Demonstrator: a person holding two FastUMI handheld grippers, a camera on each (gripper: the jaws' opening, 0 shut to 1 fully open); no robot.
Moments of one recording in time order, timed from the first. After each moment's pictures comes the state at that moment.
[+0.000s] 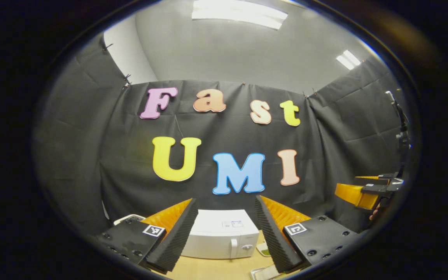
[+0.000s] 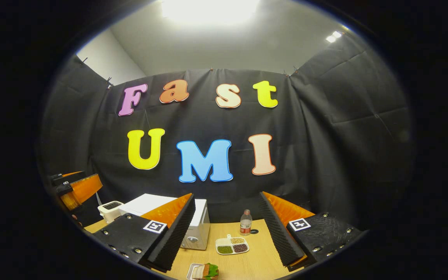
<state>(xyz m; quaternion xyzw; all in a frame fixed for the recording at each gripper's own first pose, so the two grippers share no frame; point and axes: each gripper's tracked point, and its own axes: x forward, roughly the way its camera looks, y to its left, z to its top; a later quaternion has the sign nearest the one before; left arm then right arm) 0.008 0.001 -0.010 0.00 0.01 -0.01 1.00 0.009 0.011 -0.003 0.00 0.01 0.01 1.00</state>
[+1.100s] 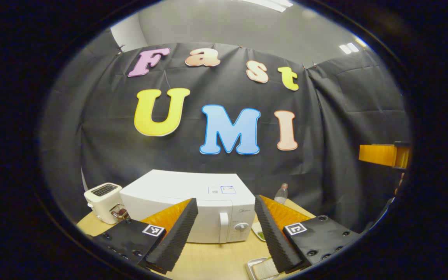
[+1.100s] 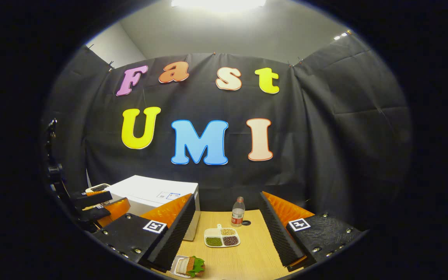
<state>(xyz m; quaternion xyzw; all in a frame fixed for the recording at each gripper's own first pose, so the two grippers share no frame) 0.089 -0.030 -0.222 -0.01 0.13 -0.04 0.99 0.043 -0.012 -0.078 -0.02 0.06 0.01 1.00</state>
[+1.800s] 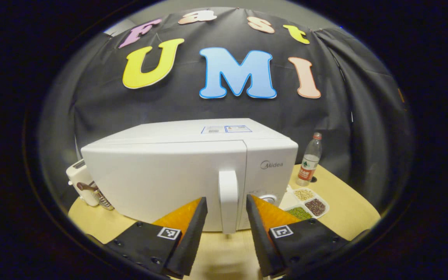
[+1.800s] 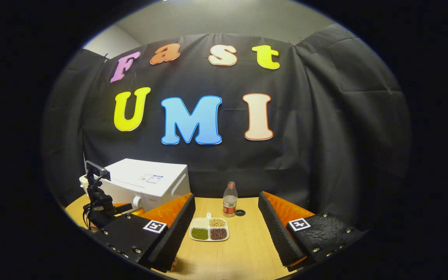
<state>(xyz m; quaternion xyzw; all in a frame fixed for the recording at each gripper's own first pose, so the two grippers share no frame) 0.180 -0.033 -0.413 0.02 0.25 0.01 0.97 0.096 -0.078 -0.135 -0.02 0.13 0.03 0.99</state>
